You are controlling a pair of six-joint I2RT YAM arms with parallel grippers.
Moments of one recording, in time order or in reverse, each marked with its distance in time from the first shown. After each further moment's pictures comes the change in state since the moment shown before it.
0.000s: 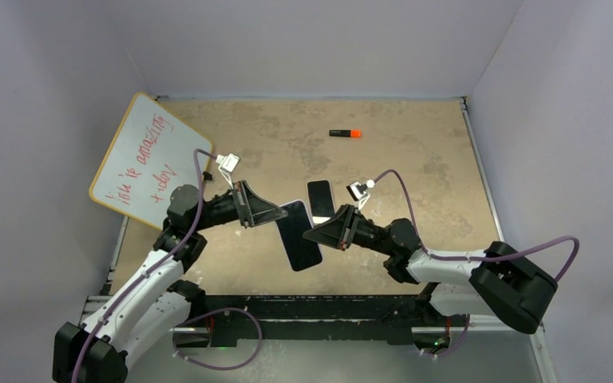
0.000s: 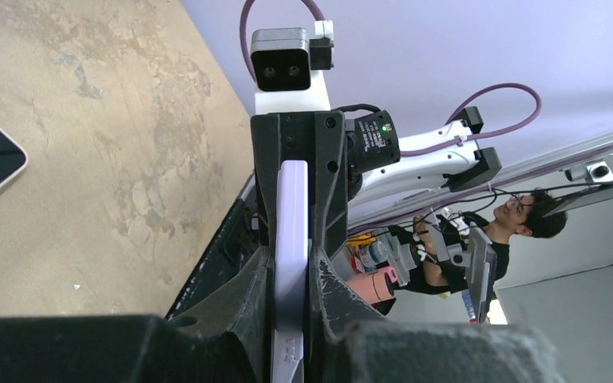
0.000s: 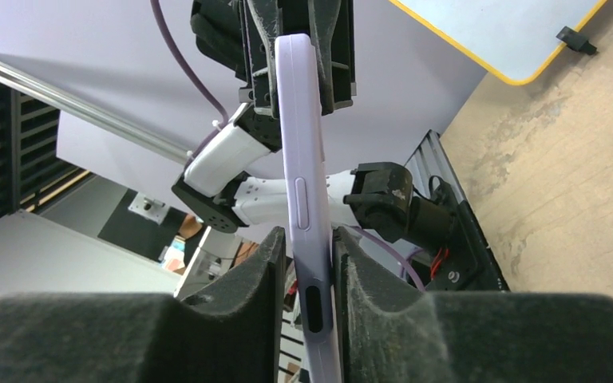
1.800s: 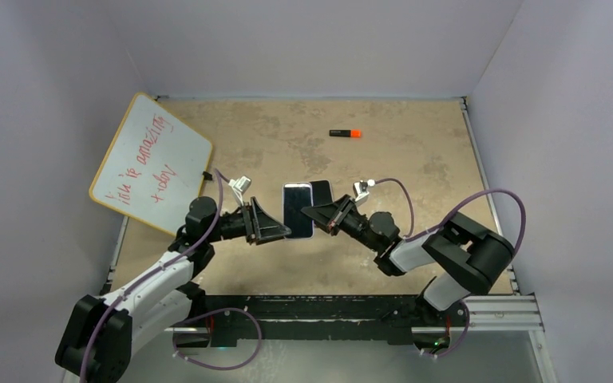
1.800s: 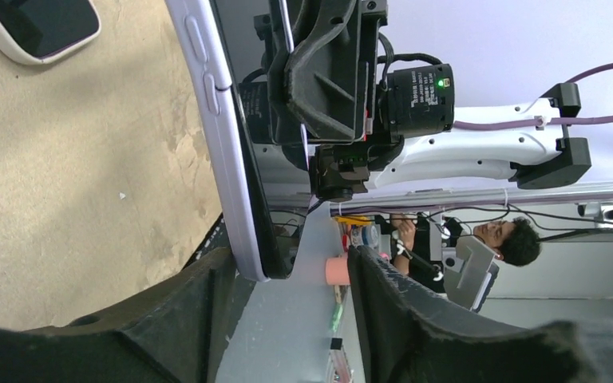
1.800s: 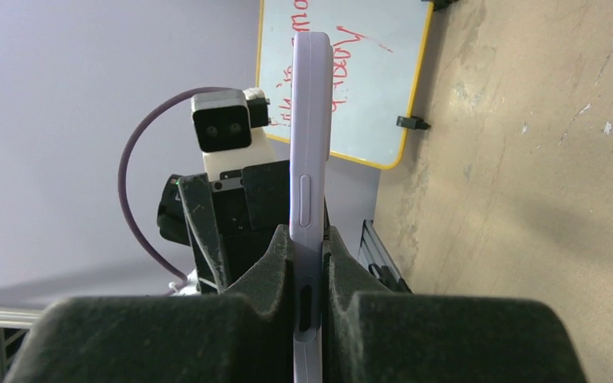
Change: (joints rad) left arm -0.004 0.111 -0.211 0.093 0.009 -0.040; right arm -0.051 0.319 0.032 0.045 0.314 0.151
